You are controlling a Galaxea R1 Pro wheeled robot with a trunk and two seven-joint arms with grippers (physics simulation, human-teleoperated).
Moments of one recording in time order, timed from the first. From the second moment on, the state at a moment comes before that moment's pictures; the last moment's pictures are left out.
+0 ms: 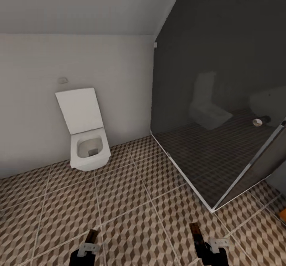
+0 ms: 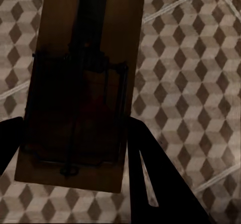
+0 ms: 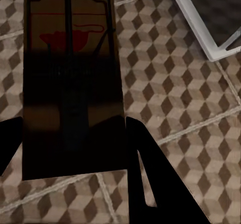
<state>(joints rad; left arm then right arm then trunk) -0.51 0.04 -0.47 0.07 0.41 -0.39 -0.11 -0.35 -0.13 0.11 -0.30 -0.11 -0.31 0.04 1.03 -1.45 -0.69</state>
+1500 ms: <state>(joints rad) -0.51 0.04 -0.47 0.07 0.41 -0.39 -0.11 -0.35 -0.13 0.11 -0.30 -0.11 -0.31 0.04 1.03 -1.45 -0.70</state>
